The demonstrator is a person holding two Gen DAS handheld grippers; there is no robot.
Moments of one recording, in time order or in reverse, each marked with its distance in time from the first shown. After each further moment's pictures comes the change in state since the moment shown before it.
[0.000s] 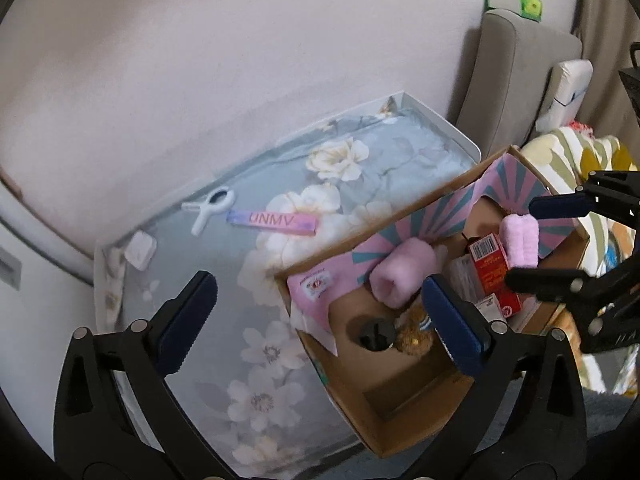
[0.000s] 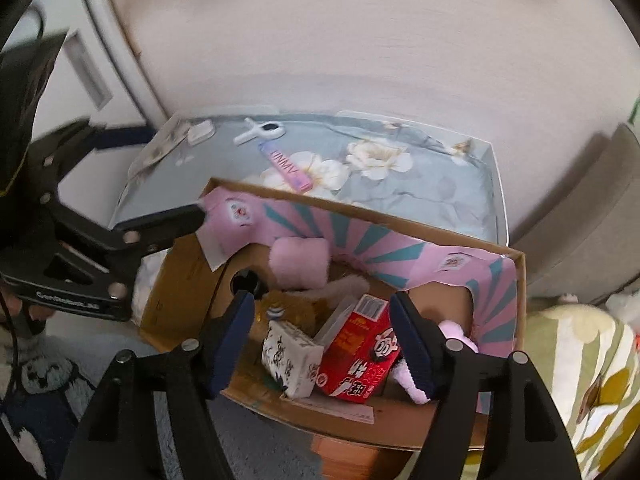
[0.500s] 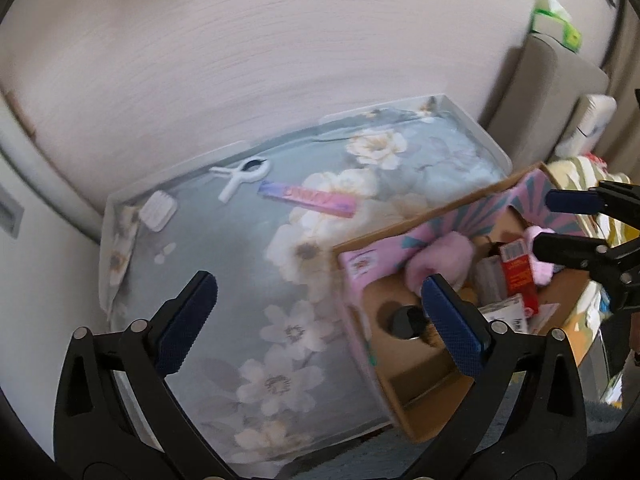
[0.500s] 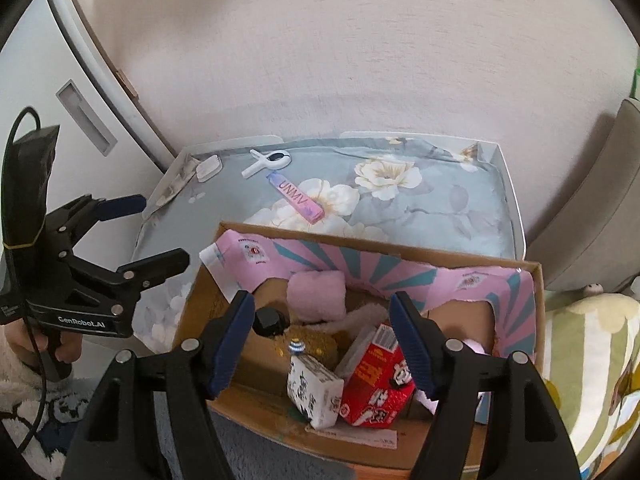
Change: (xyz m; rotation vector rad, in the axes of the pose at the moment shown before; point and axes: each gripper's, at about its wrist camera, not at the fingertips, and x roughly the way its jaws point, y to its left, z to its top) left arm 0.009 0.056 -0.011 -0.154 0.030 0.030; right arm 0.003 -0.001 0.025 0.066 -0.048 0.089
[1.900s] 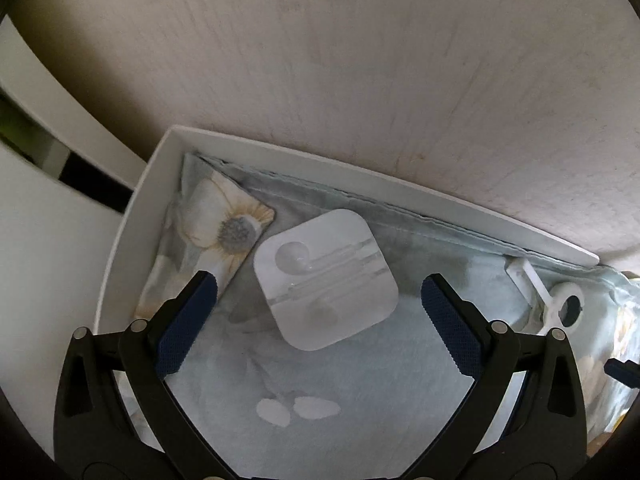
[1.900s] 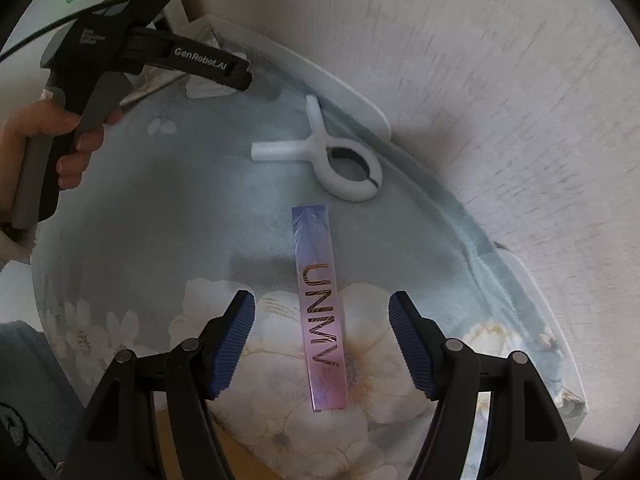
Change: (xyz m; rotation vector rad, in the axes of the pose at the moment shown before) left arm 0.229 0.249 0.047 -0.606 0.239 0.280; right arm 0.252 0.073 0.129 -0.630 0.363 -0.009
